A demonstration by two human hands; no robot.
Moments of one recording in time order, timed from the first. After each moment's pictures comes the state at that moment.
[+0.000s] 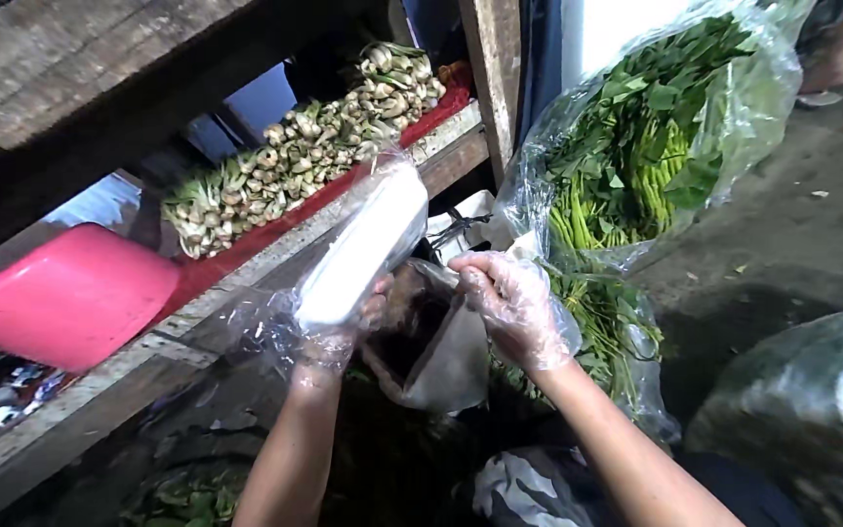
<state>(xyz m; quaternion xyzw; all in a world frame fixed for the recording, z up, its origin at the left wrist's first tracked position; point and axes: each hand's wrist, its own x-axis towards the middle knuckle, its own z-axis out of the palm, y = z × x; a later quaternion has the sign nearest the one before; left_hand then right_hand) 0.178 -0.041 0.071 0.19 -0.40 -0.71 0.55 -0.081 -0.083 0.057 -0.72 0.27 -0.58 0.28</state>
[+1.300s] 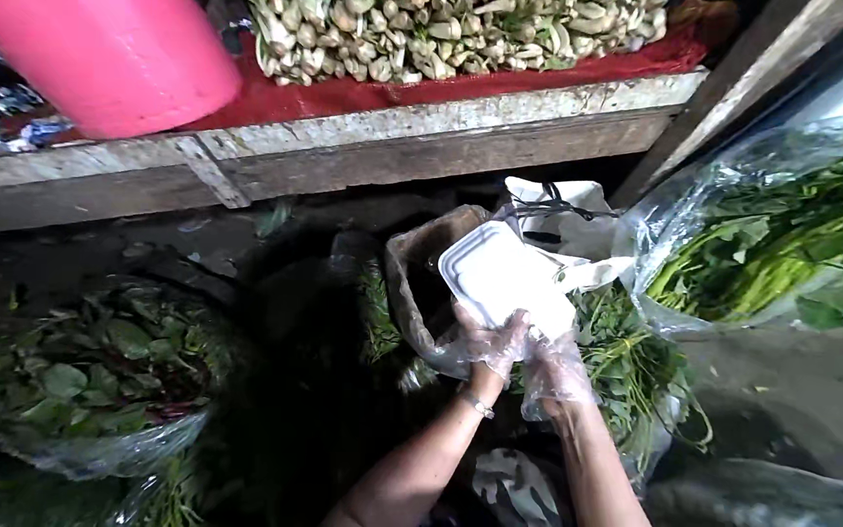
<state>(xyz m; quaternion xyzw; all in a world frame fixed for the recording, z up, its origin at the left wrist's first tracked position) 0.047 -0.033 -0.064 0.58 -0.18 -0.21 0.77 -0.030 -0.057 -0.044 -0.42 0.38 -0.38 0.73</state>
